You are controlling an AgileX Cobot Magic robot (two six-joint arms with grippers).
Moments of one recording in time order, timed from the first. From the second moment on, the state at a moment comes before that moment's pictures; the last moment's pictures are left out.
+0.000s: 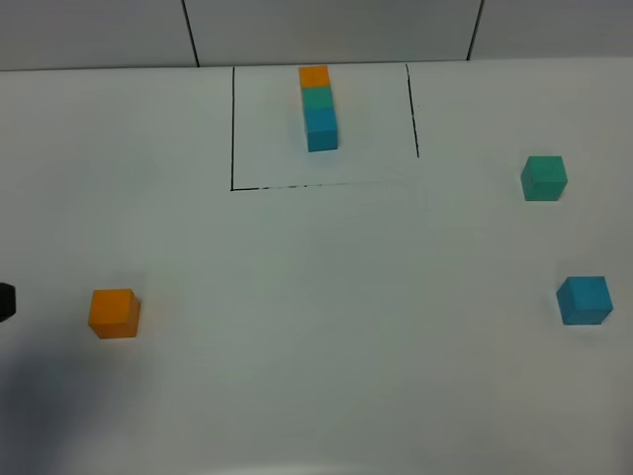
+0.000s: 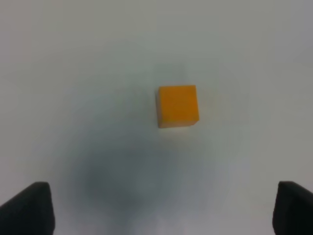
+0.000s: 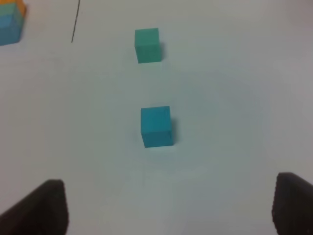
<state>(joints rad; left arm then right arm) -0.04 0.83 -0.73 -0.08 0.89 0.00 0.05 -0.01 -0.49 -0.04 1.06 0.02</state>
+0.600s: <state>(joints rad) -0.08 1.36 -0.77 -0.12 0.72 -0.02 0.05 -0.01 -0.49 -0.04 1.06 0.02</state>
